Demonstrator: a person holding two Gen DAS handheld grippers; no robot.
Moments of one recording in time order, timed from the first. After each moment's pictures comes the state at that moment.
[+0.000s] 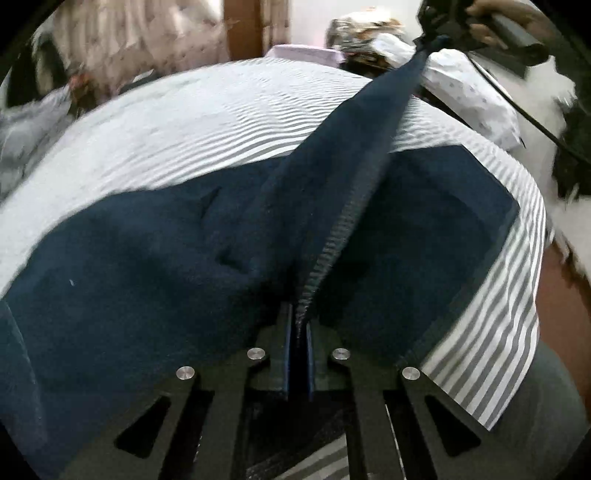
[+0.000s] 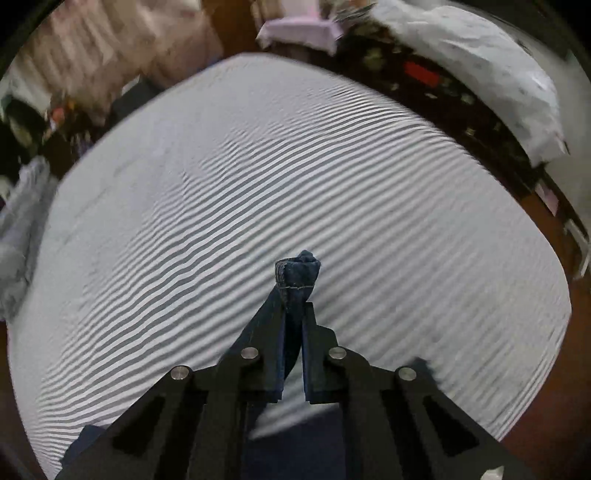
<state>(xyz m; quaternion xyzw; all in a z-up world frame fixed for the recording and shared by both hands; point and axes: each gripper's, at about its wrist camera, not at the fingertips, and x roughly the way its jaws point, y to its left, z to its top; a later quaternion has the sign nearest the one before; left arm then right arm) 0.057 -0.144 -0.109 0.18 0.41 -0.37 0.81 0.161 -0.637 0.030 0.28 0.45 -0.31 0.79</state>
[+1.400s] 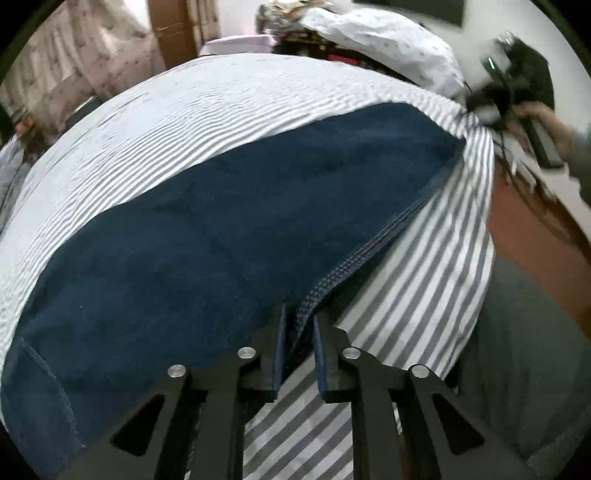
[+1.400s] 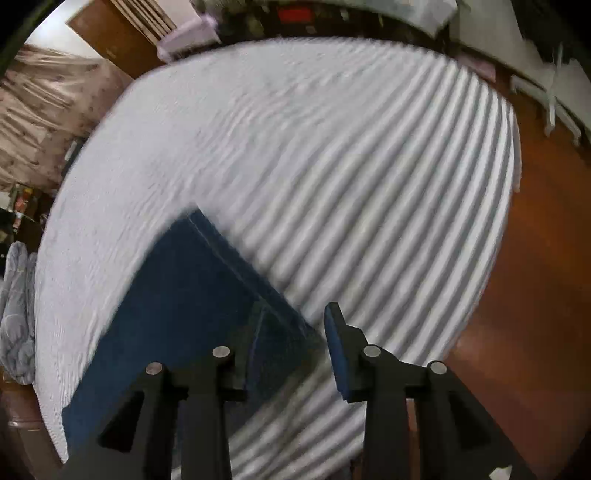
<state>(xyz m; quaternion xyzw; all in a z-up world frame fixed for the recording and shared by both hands) 0.018 -0.121 -0.085 0.26 0.41 -0.46 0.74 -0.089 -0.656 -0.102 0.42 0.39 -0.37 0.73</state>
